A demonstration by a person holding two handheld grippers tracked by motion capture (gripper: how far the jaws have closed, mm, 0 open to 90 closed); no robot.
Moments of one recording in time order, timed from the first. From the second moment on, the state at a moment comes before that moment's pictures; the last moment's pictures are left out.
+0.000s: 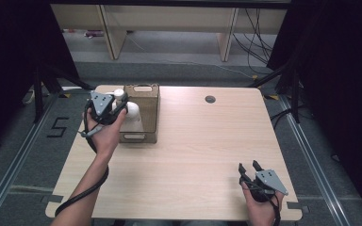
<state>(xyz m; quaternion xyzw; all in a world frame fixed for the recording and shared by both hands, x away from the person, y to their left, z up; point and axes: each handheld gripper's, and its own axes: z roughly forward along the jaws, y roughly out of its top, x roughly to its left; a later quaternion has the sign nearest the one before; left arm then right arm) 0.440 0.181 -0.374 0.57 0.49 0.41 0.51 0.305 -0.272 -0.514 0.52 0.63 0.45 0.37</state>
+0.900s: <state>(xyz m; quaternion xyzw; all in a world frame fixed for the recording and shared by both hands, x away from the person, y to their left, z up) 0.405 0.197 -0.393 0.60 0.45 0.37 0.54 0.306 -0.273 -0.514 0.51 0.63 0.45 0.37</state>
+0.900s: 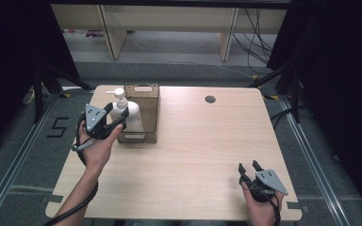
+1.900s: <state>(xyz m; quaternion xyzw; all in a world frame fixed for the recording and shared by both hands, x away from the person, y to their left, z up) 0.357 0.213 -0.513 0.65 0.45 0.34 0.51 0.305 -0.273 -0.513 0.51 0.63 0.44 0.37</state>
